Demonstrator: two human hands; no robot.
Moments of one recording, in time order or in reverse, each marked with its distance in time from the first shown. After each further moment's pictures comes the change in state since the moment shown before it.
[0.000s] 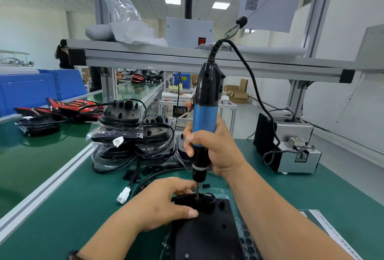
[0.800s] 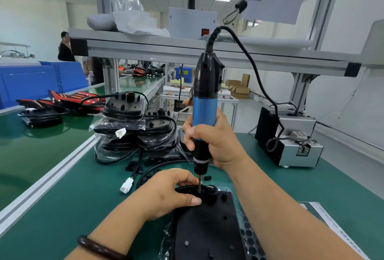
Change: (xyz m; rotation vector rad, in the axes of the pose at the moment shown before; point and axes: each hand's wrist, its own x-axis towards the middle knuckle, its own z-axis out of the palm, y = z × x) left_hand 0.000 0.001 0.004 -0.080 0.023 -0.094; right_hand -0.002 0.001 0.005 0.005 -0.036 -0.007
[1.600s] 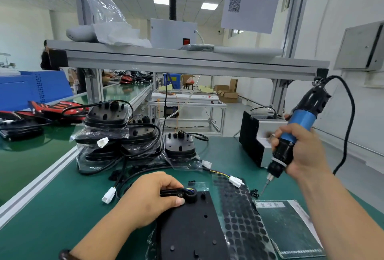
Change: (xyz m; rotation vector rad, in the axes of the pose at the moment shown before) left_hand 0.000 0.007 0.007 0.157 0.169 0.079; right_hand -0.088 -0.068 -0.139 0.081 0.856 0.006
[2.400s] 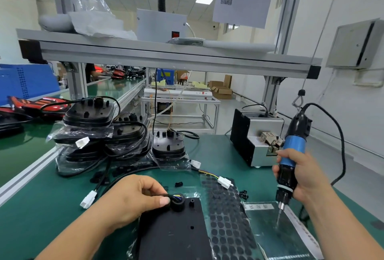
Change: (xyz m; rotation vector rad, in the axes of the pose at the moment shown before) left_hand 0.012 -0.003 0.001 -0.305 -0.124 -0.192; right_hand 0.007 0.018 -0.069 -0.217 0.091 0.216
